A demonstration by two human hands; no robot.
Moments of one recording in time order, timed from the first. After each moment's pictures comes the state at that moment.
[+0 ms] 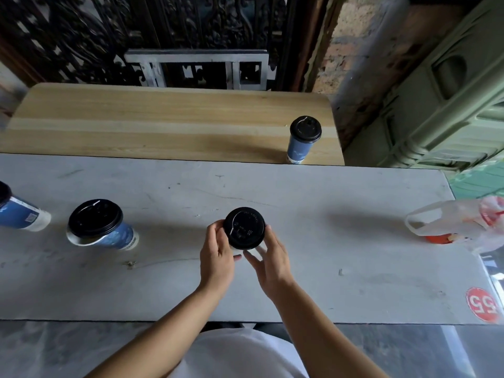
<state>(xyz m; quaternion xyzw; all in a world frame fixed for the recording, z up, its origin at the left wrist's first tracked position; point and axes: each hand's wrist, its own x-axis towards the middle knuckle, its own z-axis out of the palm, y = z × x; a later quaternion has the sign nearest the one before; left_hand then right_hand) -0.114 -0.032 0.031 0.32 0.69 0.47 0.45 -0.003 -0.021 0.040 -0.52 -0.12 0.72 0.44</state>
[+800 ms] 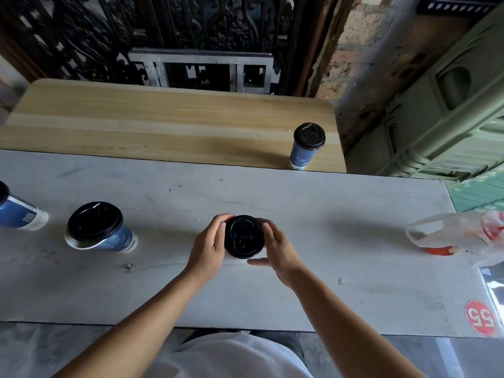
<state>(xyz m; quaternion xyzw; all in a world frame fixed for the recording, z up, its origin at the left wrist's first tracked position) -0.157 -0.001 0.022 0.57 0.61 0.40 0.38 0.019 0.014 0.045 -0.58 -0.37 0.66 0.30</state>
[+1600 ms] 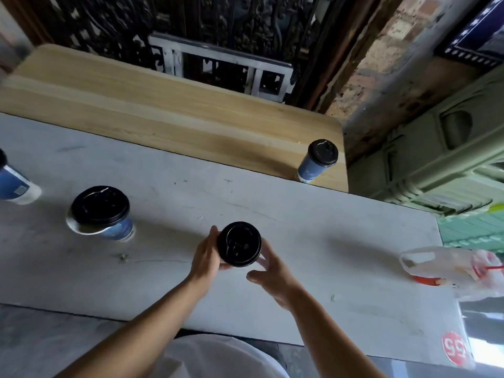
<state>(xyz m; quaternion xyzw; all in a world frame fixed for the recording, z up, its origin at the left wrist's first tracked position) -0.156 -0.009 0.014 0.18 0.64 0.43 0.61 0.011 -0.004 0.029 -0.54 -0.46 0.68 0.18</state>
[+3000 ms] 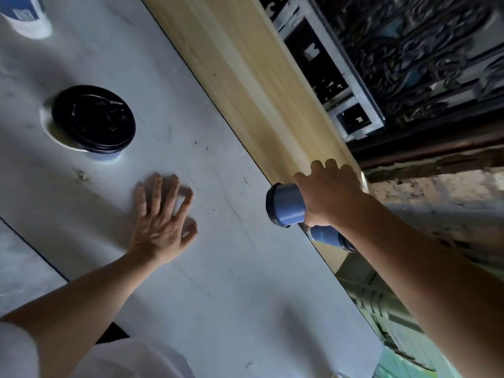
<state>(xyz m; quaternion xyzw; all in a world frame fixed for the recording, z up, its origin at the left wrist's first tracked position) -0.173 0.015 -0.105 0.48 0.87 0.10 0.07 -0.096 0.245 0.166 -0.24 -0.83 -0.21 -0.46</state>
